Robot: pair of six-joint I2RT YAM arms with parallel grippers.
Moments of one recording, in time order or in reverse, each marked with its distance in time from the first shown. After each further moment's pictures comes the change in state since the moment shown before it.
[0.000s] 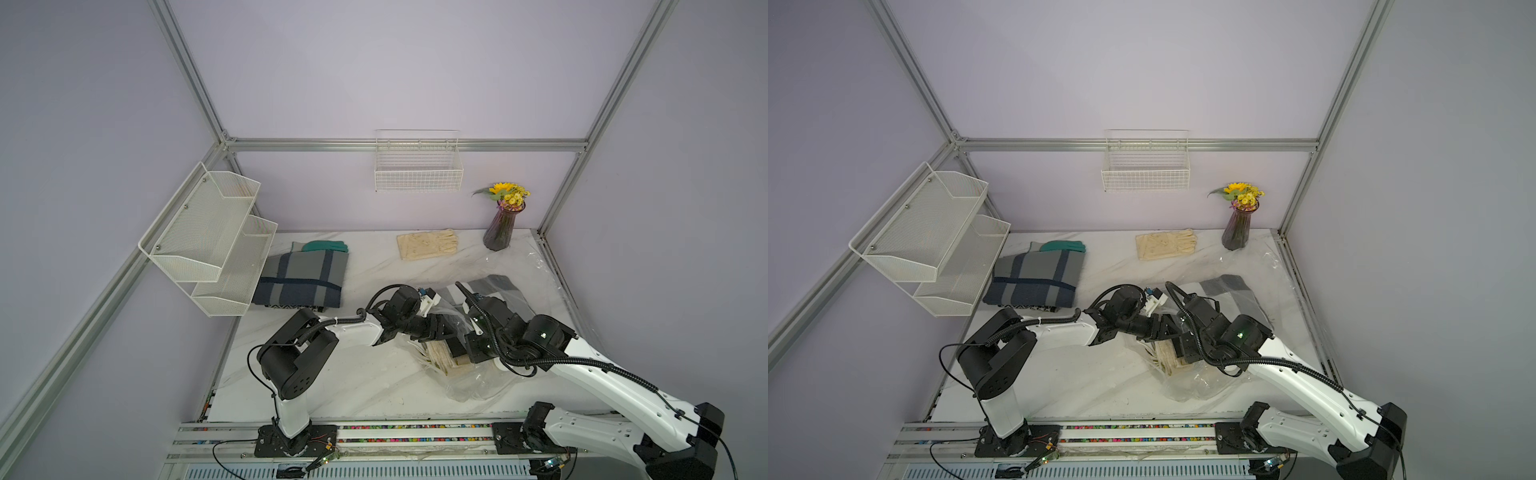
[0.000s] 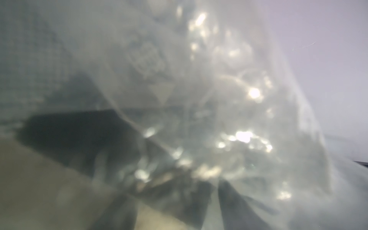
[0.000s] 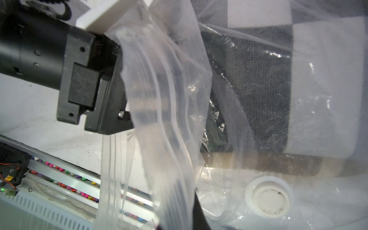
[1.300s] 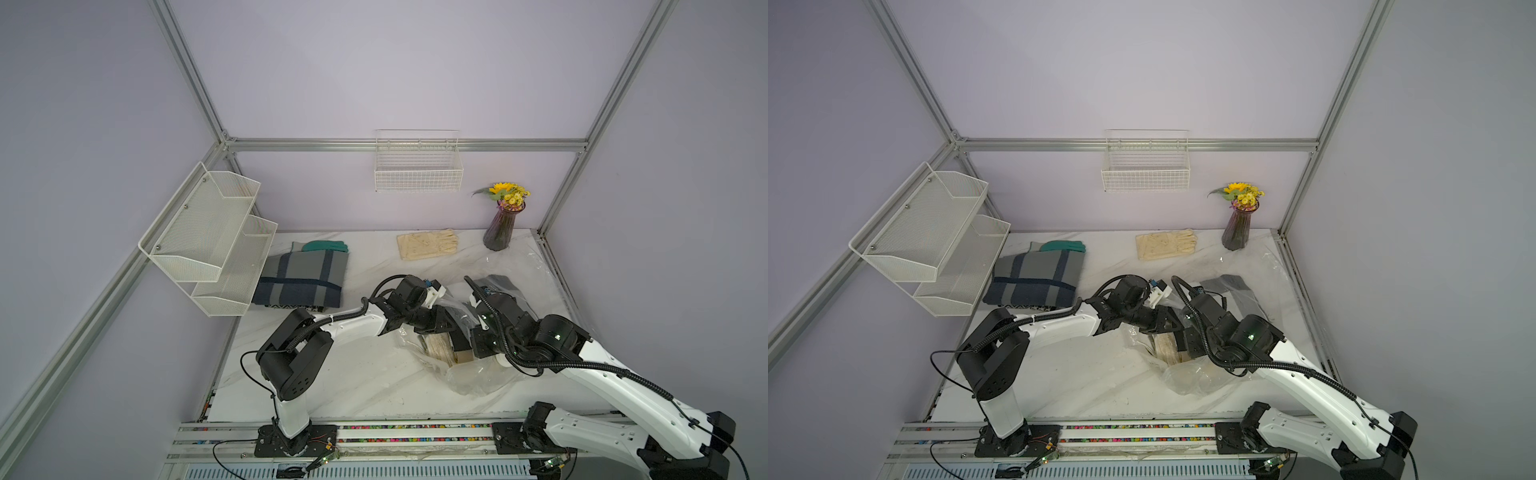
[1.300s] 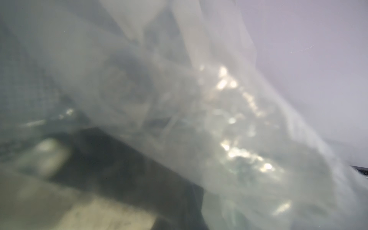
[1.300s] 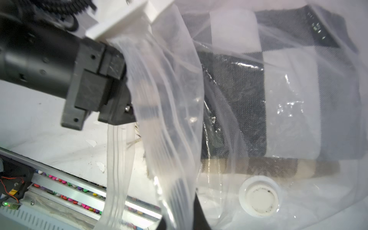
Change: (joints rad) left arm -0.006 -0.013 0.161 -0.214 -0.009 0.026; right arm 0.000 -0.035 0.088 -0.022 0.079 0.003
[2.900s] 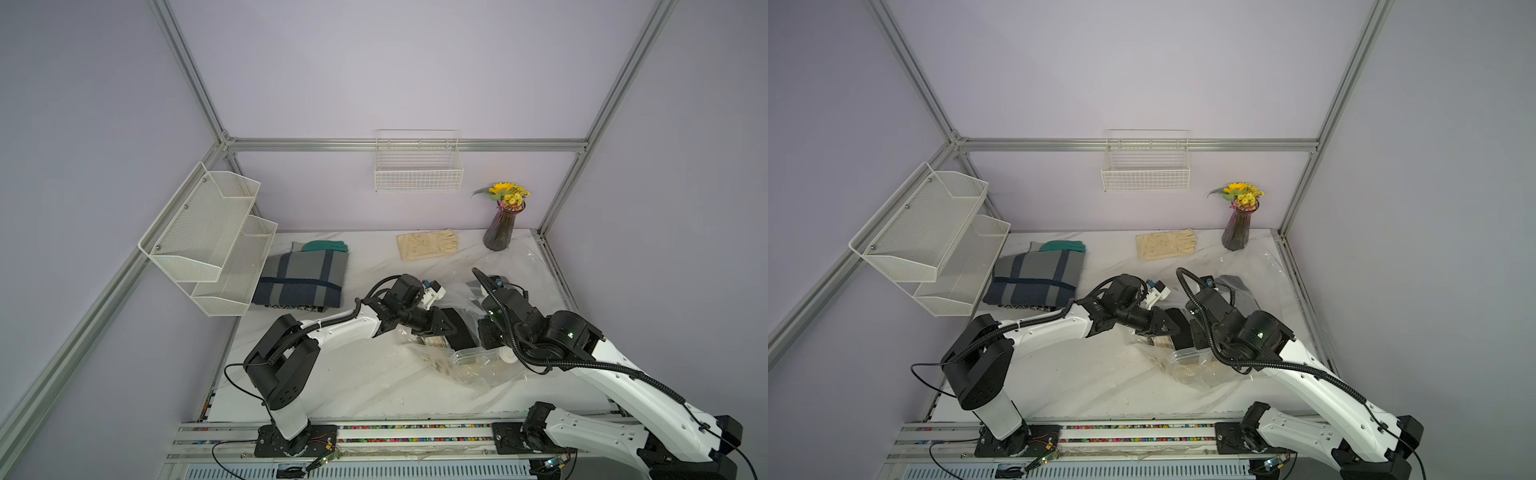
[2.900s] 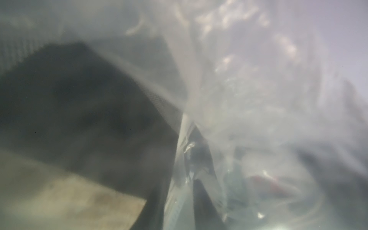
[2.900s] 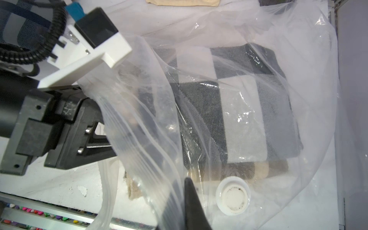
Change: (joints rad) left arm 0.001 -0.090 -0.051 -0.058 0.078 0.006; right arm 0.000 0.003 0.064 -0.067 0.158 0.007
